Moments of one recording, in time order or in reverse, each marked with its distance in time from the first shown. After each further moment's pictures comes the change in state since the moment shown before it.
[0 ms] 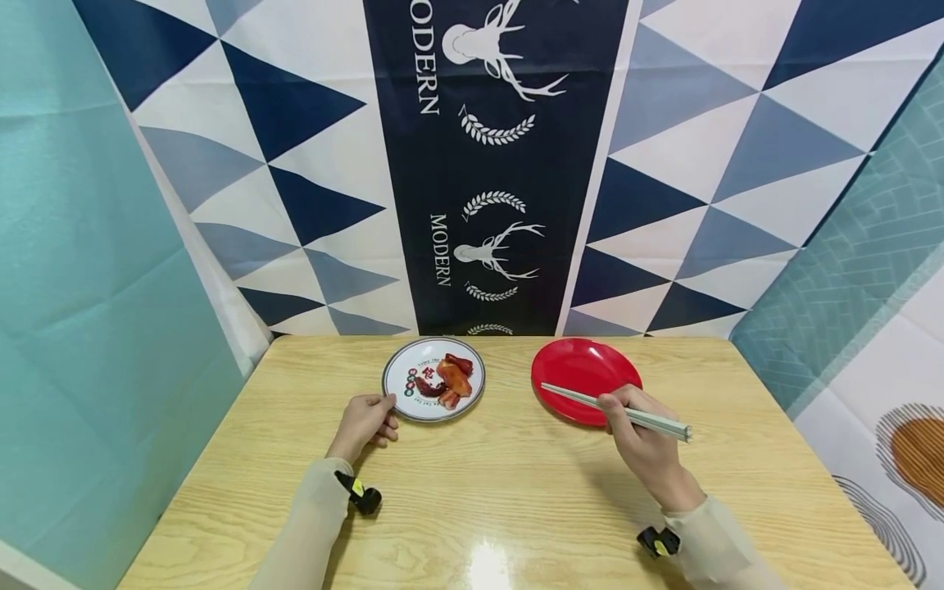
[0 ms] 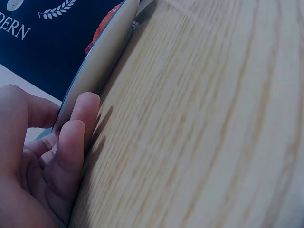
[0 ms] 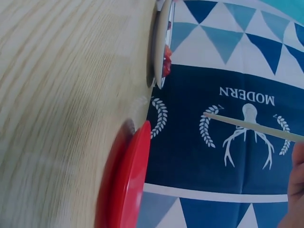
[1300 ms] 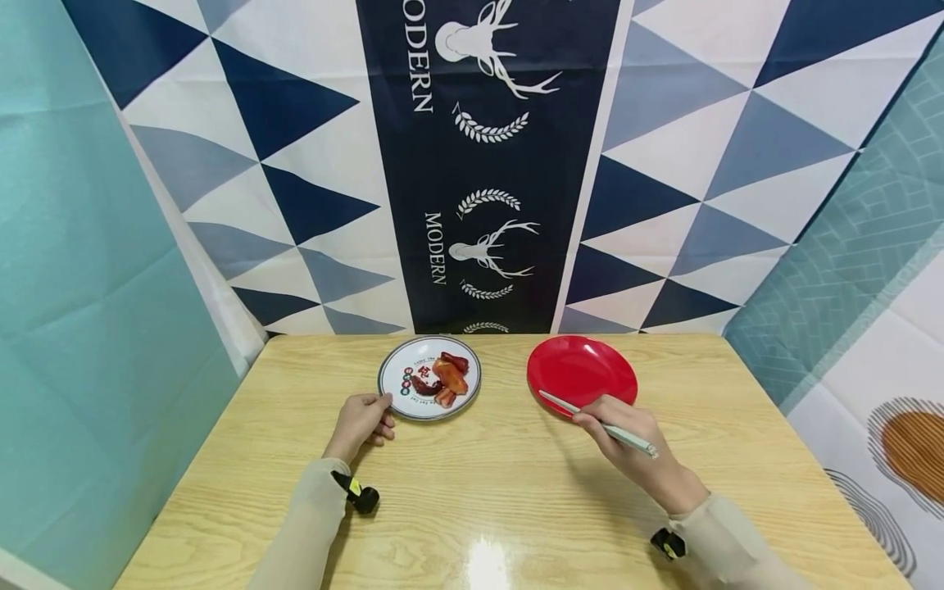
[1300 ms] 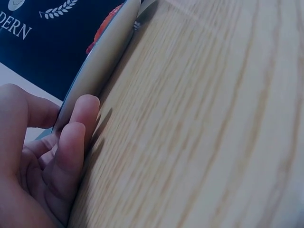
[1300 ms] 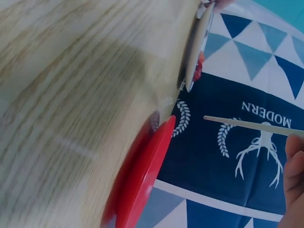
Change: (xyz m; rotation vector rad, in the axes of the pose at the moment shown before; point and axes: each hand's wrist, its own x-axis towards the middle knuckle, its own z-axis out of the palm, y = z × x) left_hand 0.001 -0.001 0.000 0.002 -0.003 0.008; right_hand -0.011 0.003 -0.008 -0.252 -0.278 -0.174
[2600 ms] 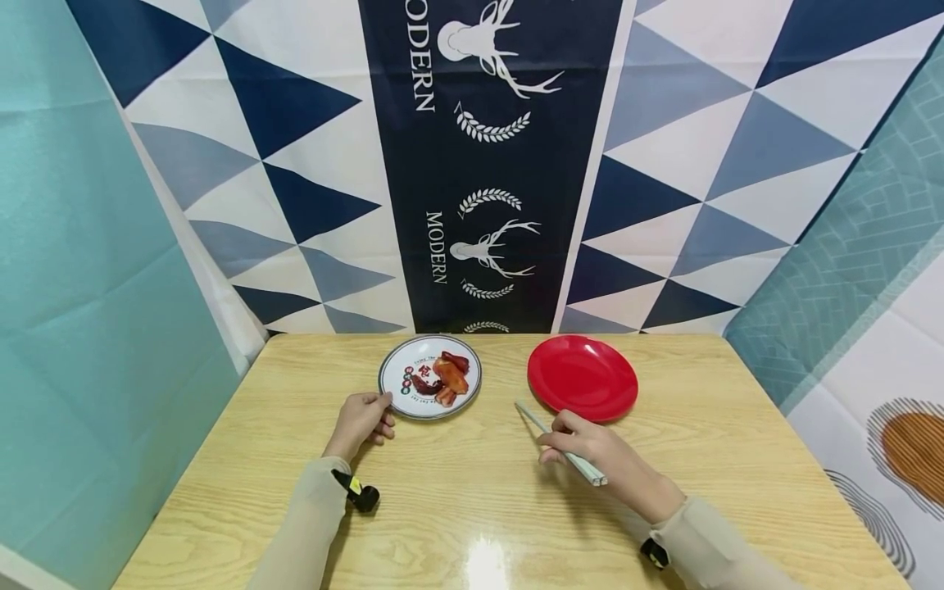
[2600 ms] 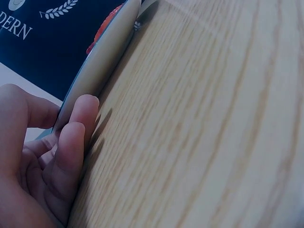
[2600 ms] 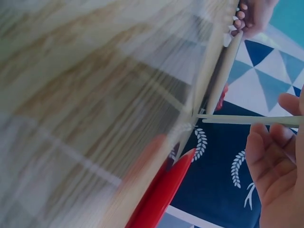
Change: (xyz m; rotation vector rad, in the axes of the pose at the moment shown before) left_hand 0.001 -0.002 -0.001 -0.007 -0.005 -0.002; right_hand -0.016 -0.009 0.024 0.106 -0.383 0.028
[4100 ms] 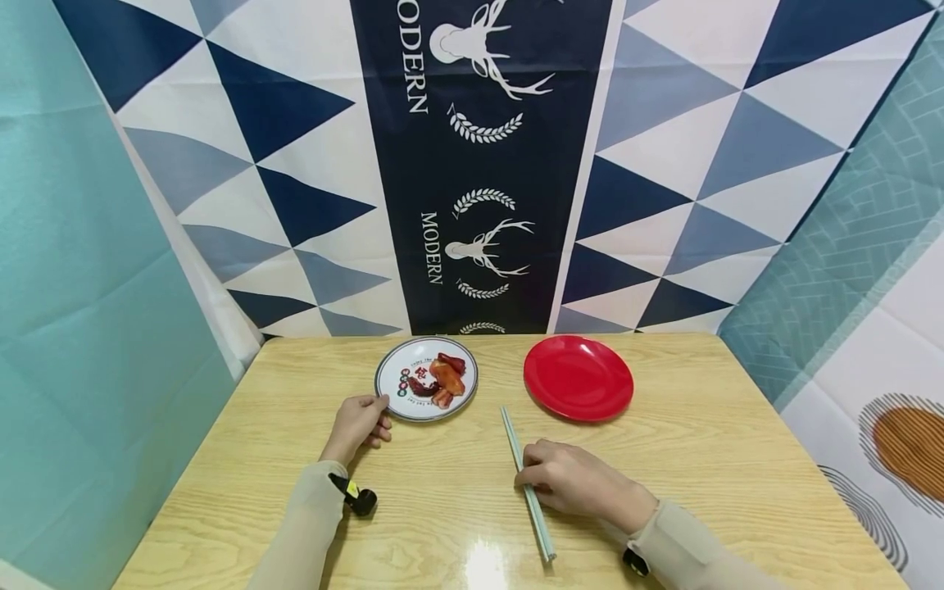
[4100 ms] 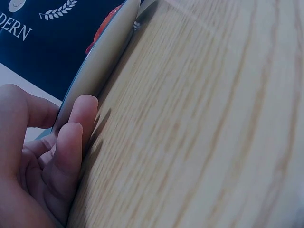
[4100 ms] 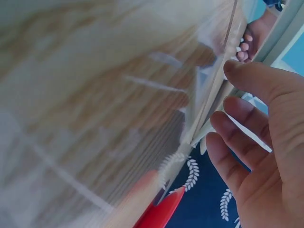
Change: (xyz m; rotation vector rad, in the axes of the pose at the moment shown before) left_hand -0.005 -0.003 0.003 0.011 0.021 0.011; right_hand 0.001 -0.016 0.027 -0.131 -0.288 -0.105
